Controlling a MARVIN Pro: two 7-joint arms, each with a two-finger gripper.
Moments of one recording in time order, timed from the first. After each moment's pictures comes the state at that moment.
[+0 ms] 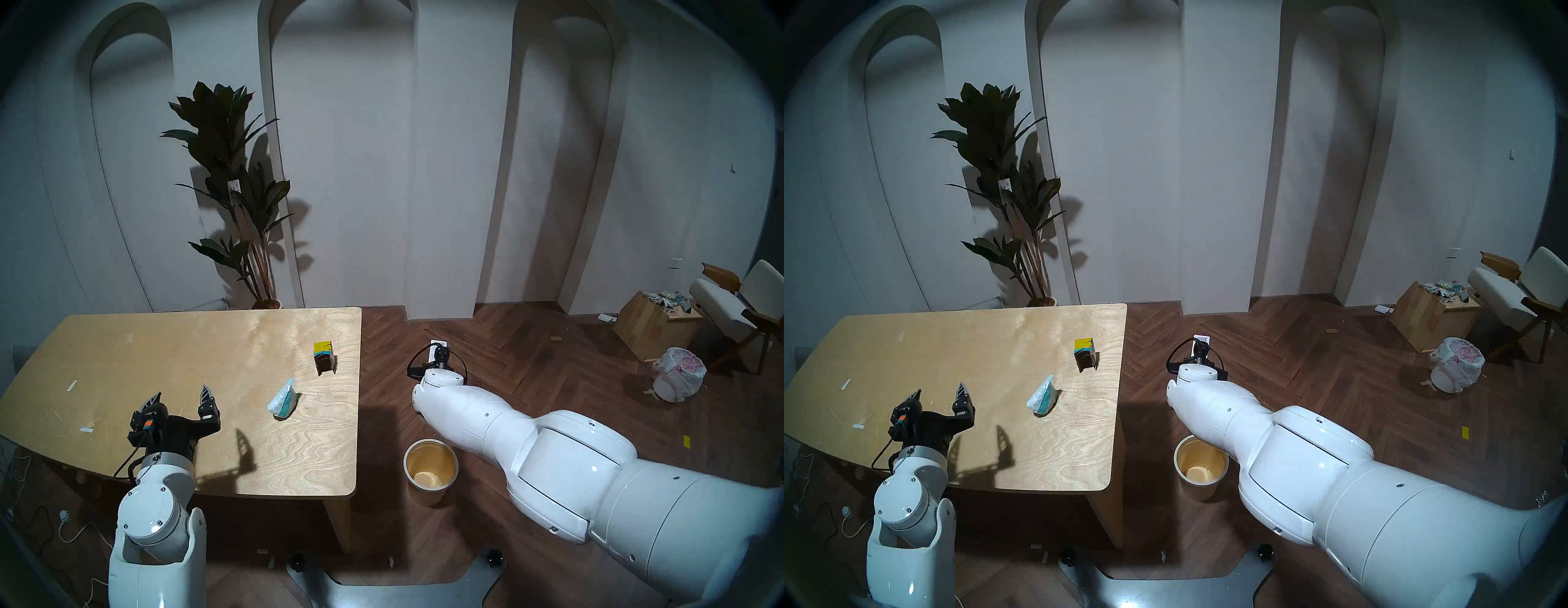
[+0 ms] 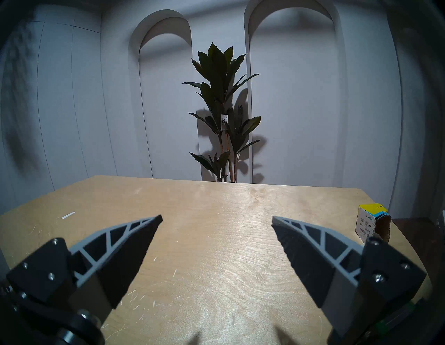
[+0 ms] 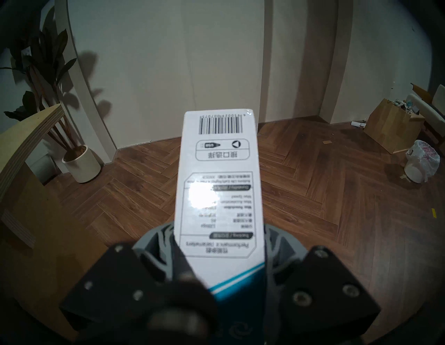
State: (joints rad) left arm 2.08 -1.50 -1.90 -2.03 -0.16 0.07 0.12; right arm -0.73 -1.65 0.58 -0.28 1.08 -0.07 -0.42
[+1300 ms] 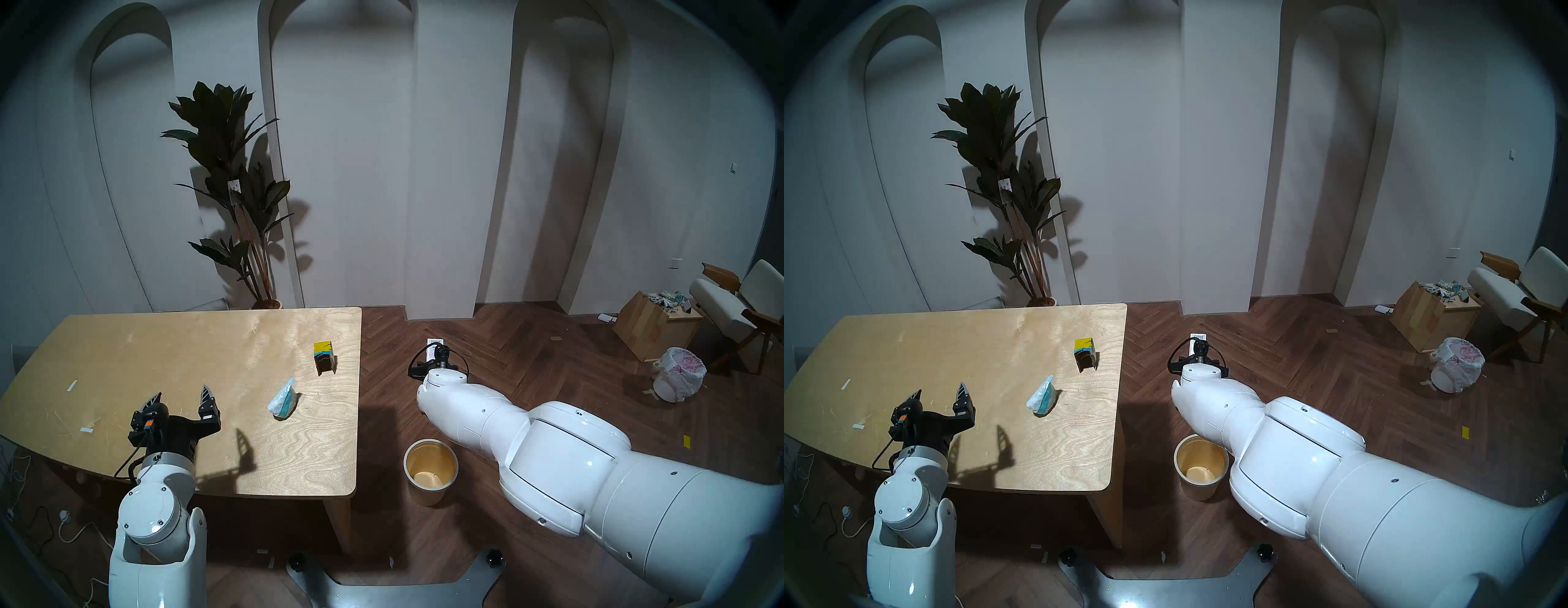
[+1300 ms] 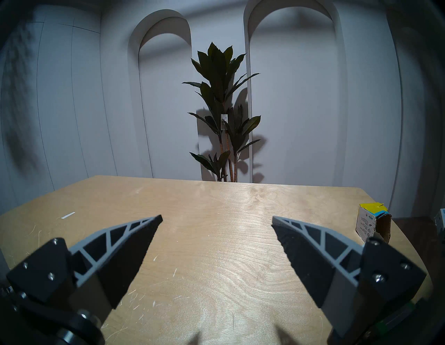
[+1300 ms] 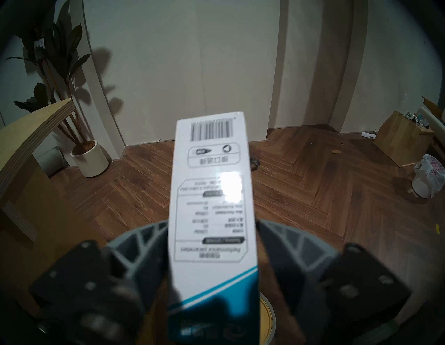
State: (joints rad) left arm 2.08 -1.50 -1.90 -2.02 -0.15 0.07 0.12; right arm -0.70 -1.68 0.56 -0.17 1.07 -0.10 -0.32
